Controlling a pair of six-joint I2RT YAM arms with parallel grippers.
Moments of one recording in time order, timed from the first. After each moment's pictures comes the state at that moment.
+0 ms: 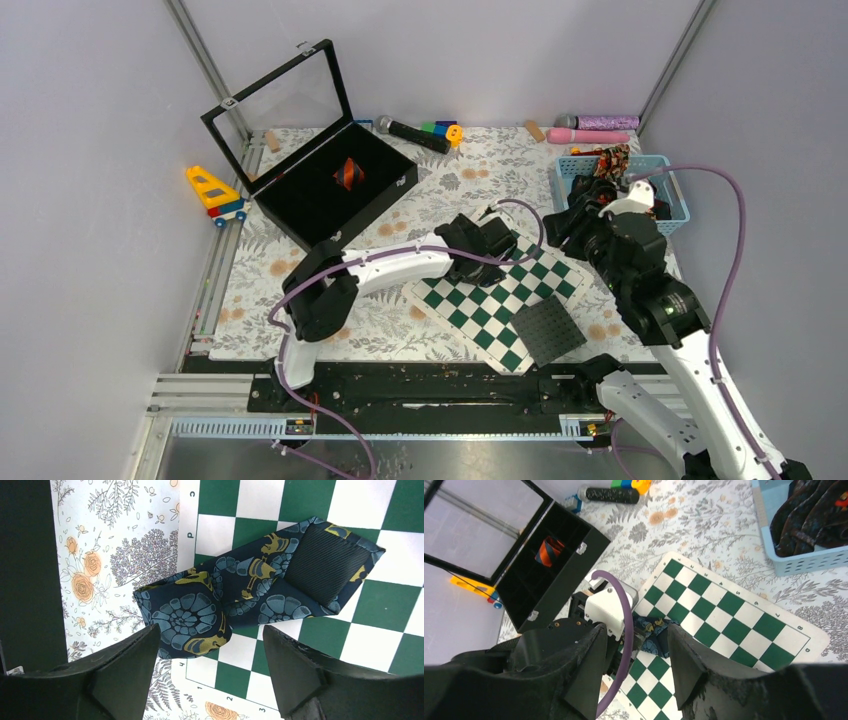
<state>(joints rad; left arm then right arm) -1.06 1.99 1.58 -0.69 -0.52 -0.23 0.42 0.71 0.98 -0.61 0.19 0.60</state>
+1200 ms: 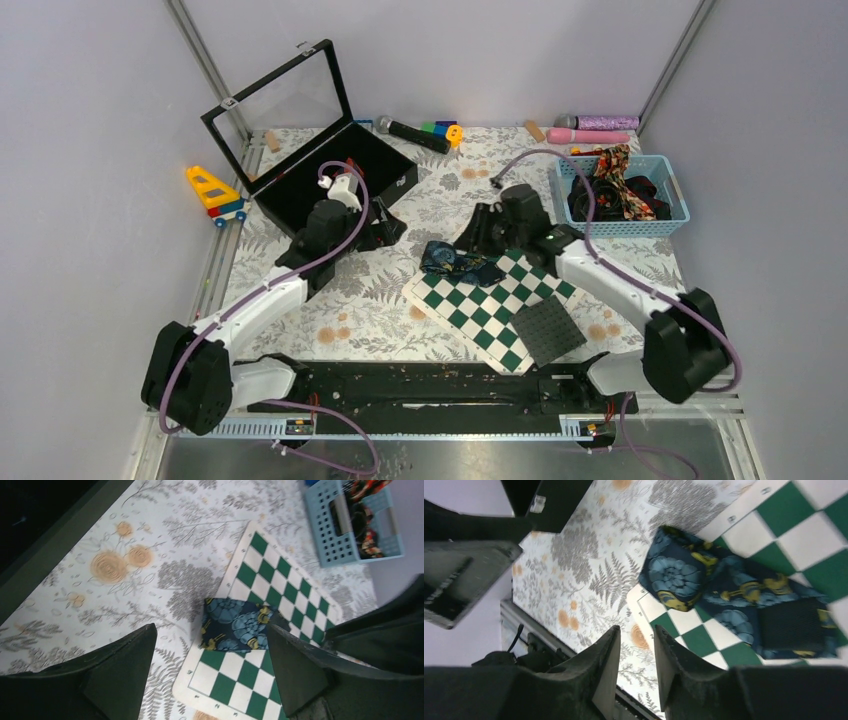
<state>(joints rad) -0.45 1.18 0.69 0.05 0.08 -0.60 0.53 1.33 0.92 -0.26 -0.24 0.68</state>
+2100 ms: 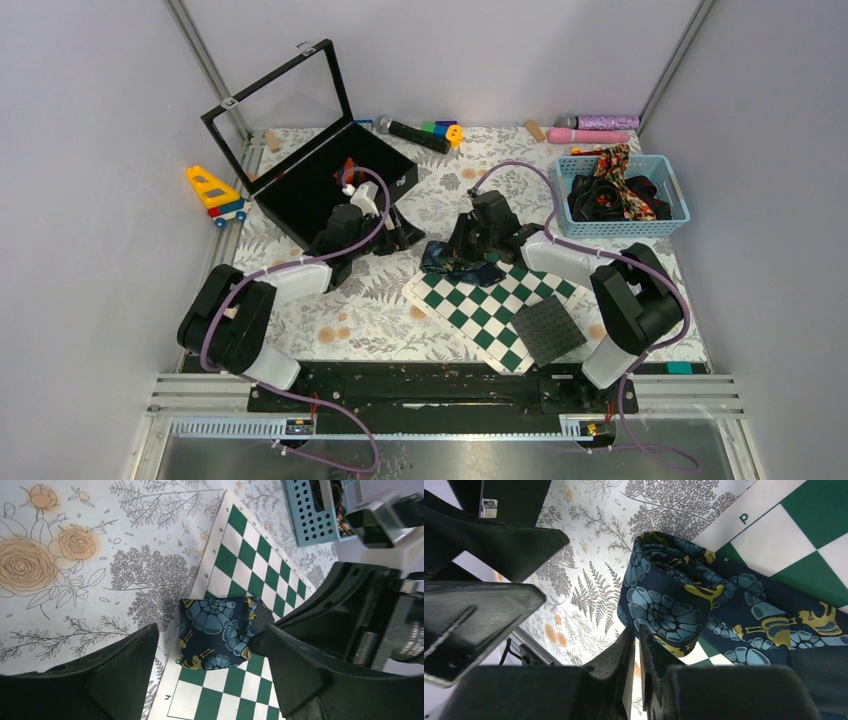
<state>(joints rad) -0.44 1.48 0.63 0.44 0.31 -0.71 0.61 1.66 0.94 -0.05 -0.27 0.79</state>
